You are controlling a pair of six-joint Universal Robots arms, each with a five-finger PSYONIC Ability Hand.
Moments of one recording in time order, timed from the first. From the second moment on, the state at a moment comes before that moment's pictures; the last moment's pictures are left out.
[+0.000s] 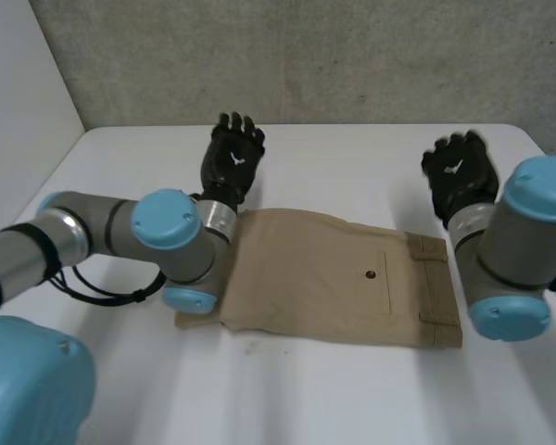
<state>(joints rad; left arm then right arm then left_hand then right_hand) 4.14 -2.53 -0.99 3.74 -1.64 3.92 1.93 -1.06 1.47 -0.37 1.71 2.40 0.21 0.20 0.22 0.21 0.05 0.21 0.22 0.21 0.24 0.07</state>
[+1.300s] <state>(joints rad) 4.25 -1.89 -1.76 3.30 -1.74 3.31 1.74 -1.41 1.75 -0.02 1.42 2.32 0.21 0.20 0.22 0.21 0.05 0.97 1.18 1.17 1.19 0.97</state>
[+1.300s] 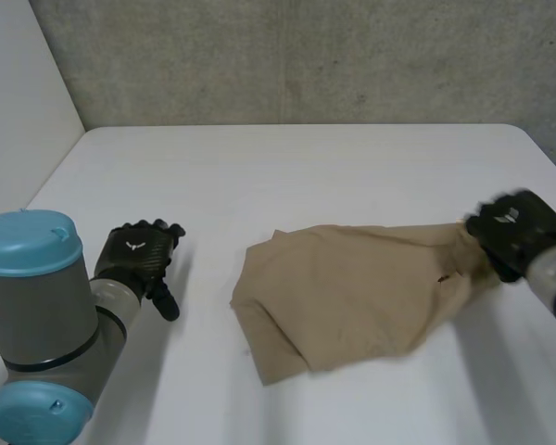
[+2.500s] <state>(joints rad) 3.99 -2.33 -1.19 3.06 -1.76 3.31 2.04 -0.99 1.37 0.12 1.41 2.96 0.21 0.20 0.22 0.21 0.05 0.20 0.23 0.21 0.24 0.07</state>
